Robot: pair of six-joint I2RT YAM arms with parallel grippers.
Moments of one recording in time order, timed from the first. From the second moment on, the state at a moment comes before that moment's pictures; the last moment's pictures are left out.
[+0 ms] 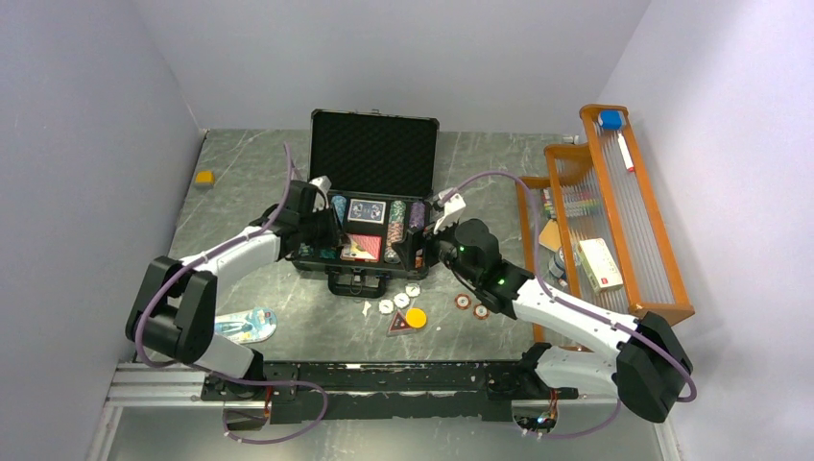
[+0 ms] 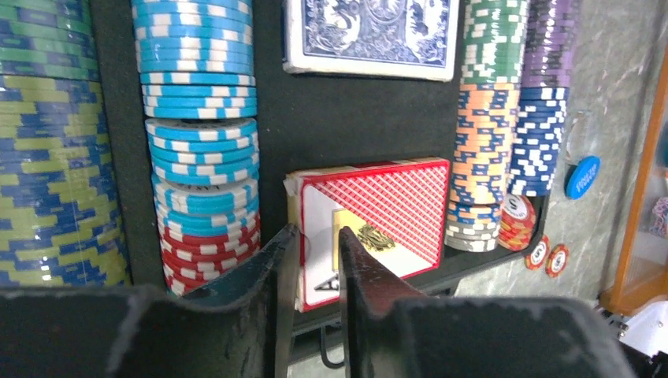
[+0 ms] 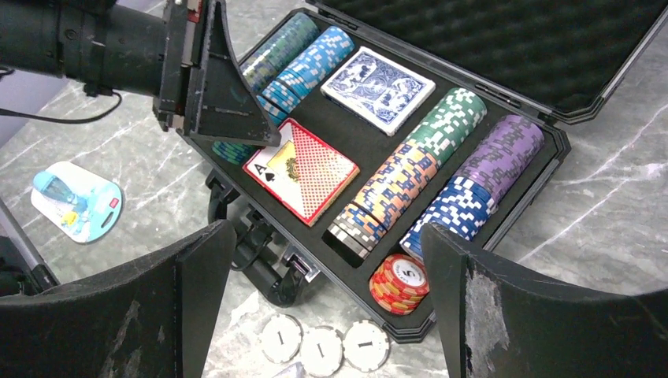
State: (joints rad) left arm -0.39 1.49 0.82 -0.14 0.21 -0.55; right arm 0.80 1.12 0.62 0.26 0.08 0.26
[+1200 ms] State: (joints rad) left arm -0.40 0.72 0.80 -0.15 -0.03 -0.42; right arm 1.15 1.47 0.79 -0.30 0.21 0.59
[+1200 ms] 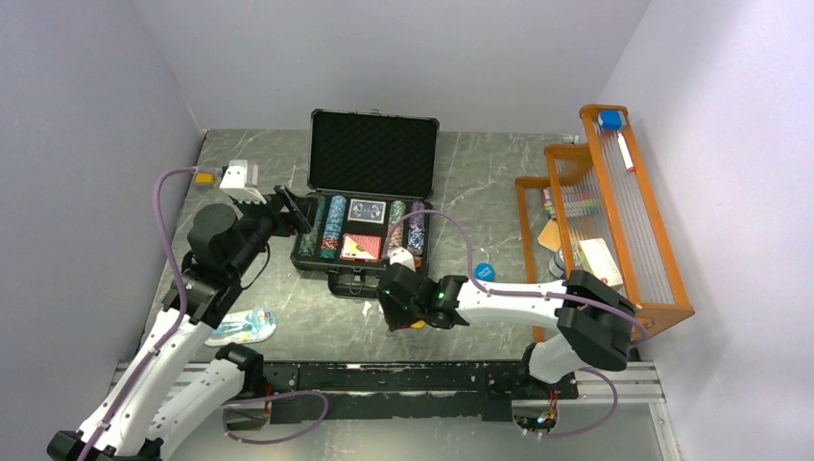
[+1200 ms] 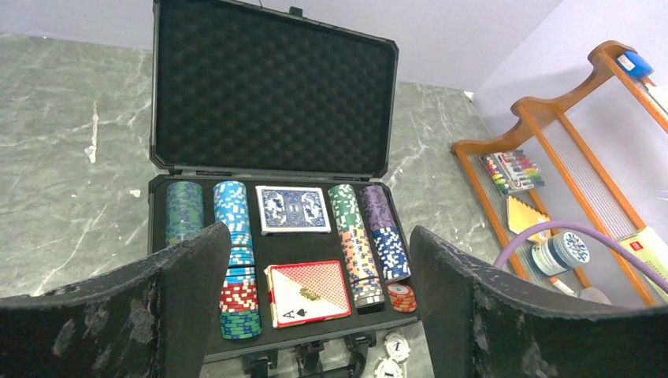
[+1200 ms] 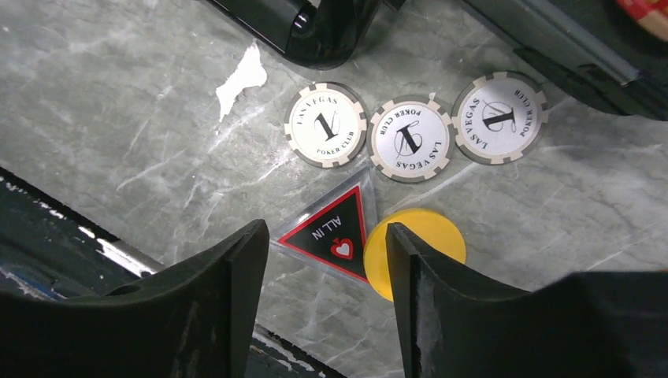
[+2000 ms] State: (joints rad) left arm -0.40 0.75 0.79 -0.16 -0.04 -0.42; right arm 1.20 1.59 0.86 -0.32 0.21 0.58
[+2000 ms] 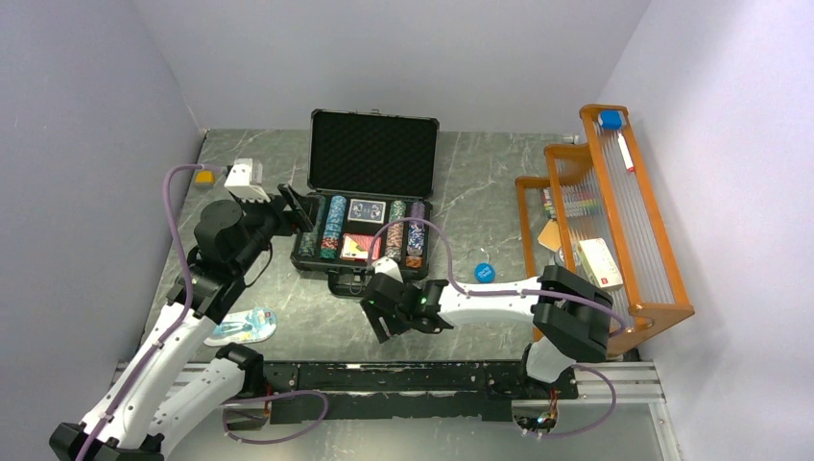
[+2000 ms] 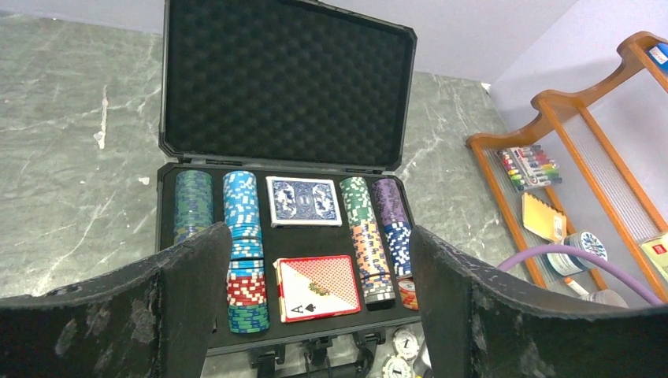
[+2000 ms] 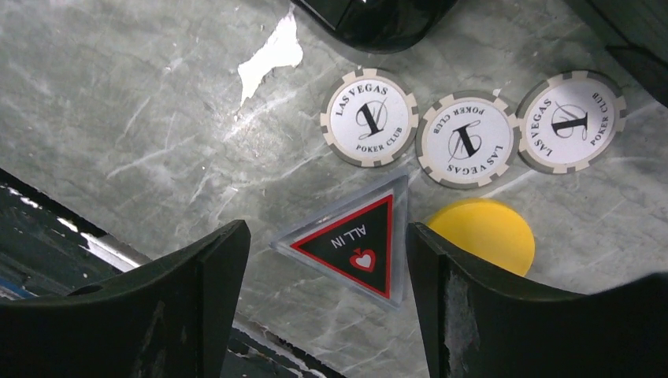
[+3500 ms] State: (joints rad) left arm -0.40 0.74 0.86 -0.30 -0.24 -0.47; right arm 0.90 1.70 1.32 -0.32 0.37 0.56
